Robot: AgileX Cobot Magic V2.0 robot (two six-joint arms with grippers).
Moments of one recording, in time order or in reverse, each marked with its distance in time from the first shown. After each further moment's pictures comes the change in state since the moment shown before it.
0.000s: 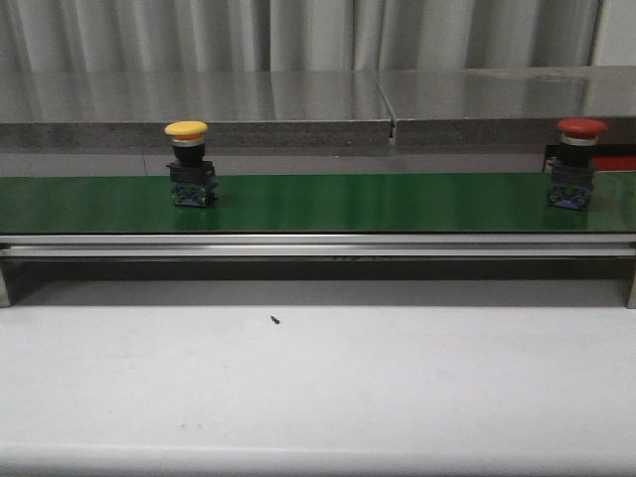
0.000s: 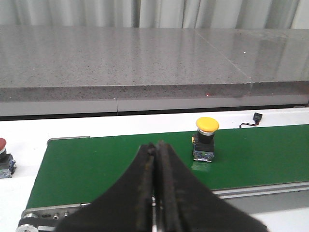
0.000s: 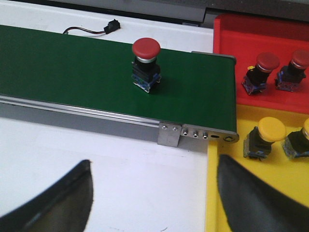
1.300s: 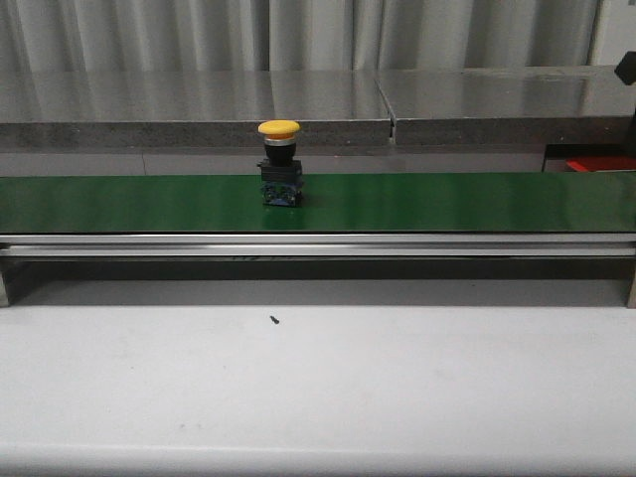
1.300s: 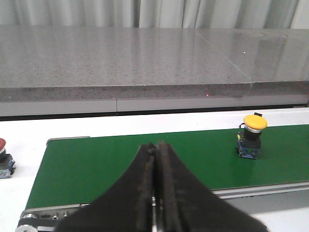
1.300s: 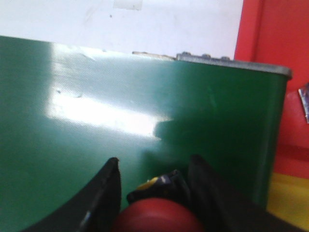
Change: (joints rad) left arm 0.000 0.000 0.000 0.000 0.000 0.000; right arm 0.000 1.160 -0.768 -0.018 0.108 -0.001
